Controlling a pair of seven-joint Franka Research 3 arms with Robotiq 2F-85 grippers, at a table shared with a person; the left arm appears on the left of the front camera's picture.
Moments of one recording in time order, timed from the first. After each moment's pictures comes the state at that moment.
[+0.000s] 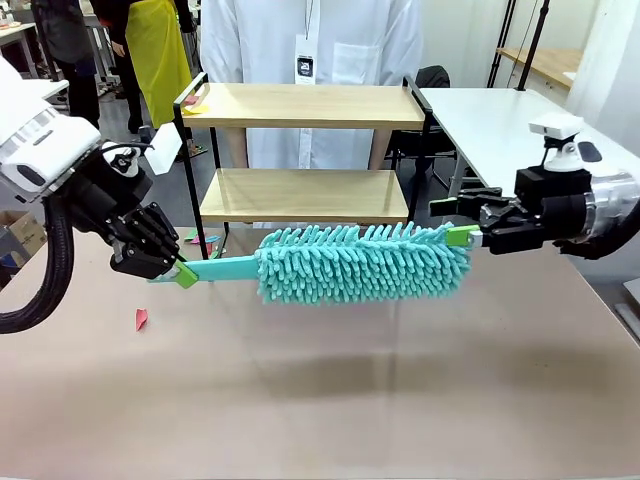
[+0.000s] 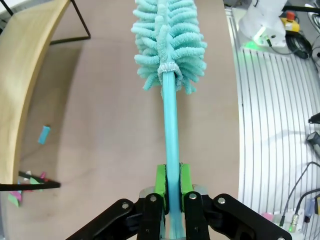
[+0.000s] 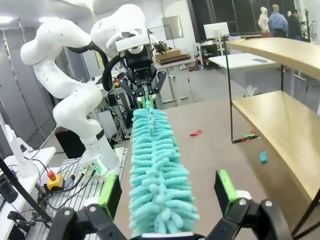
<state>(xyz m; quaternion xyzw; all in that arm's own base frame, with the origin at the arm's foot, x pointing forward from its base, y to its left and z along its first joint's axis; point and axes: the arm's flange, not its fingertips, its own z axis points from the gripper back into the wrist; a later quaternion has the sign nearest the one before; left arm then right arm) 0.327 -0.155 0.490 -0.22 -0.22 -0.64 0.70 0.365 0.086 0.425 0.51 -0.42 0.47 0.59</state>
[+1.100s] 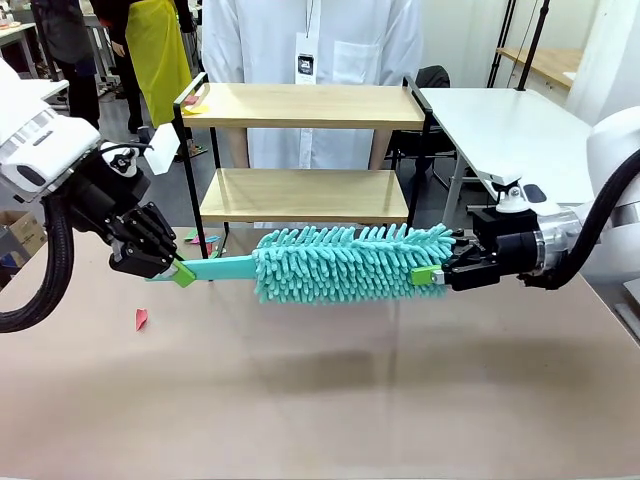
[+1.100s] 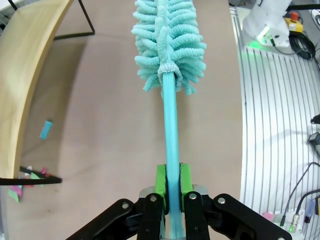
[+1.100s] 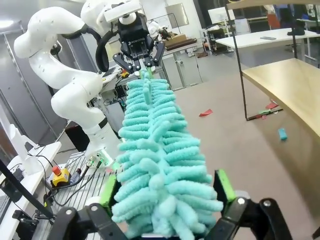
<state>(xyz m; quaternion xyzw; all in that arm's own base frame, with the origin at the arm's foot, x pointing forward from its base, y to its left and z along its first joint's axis) 0.329 -0.151 0.488 -0.22 -0.22 -0.63 0.71 0.371 0.118 0.367 0.53 -0.37 0.46 0.61</state>
